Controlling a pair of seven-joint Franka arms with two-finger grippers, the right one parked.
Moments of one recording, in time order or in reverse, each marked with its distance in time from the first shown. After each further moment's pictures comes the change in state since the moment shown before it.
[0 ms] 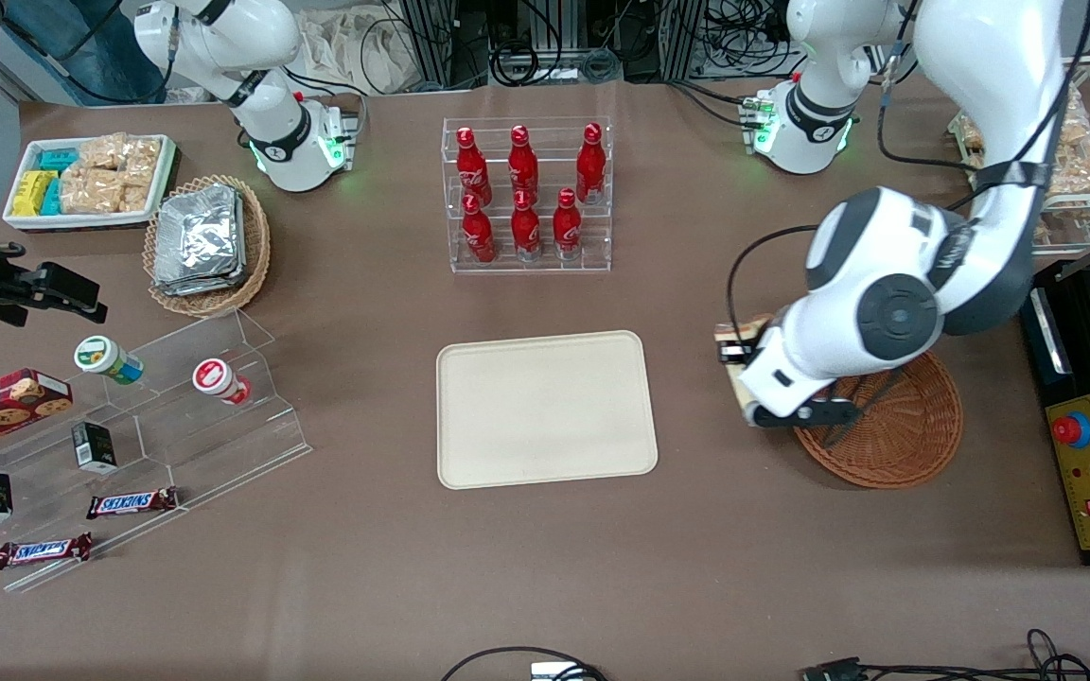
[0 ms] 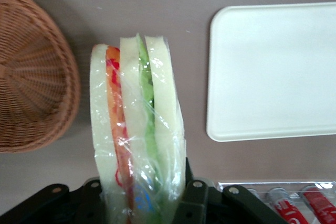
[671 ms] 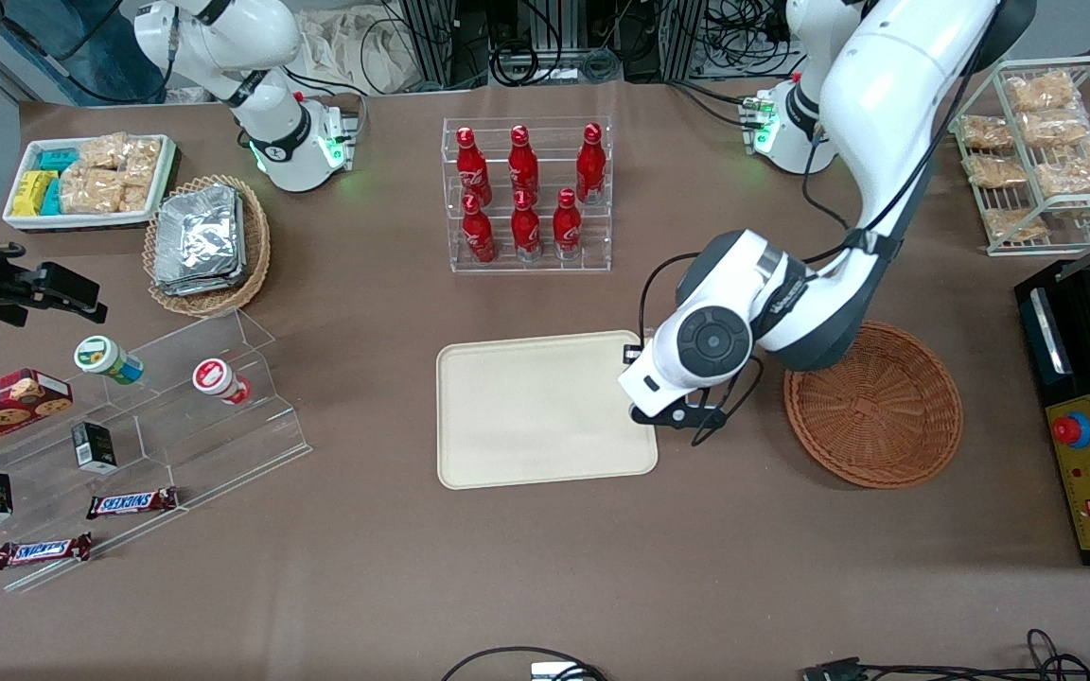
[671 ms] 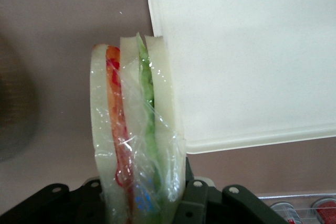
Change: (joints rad) arm -0.163 0.209 -0.005 0.063 0.099 0.072 -0.073
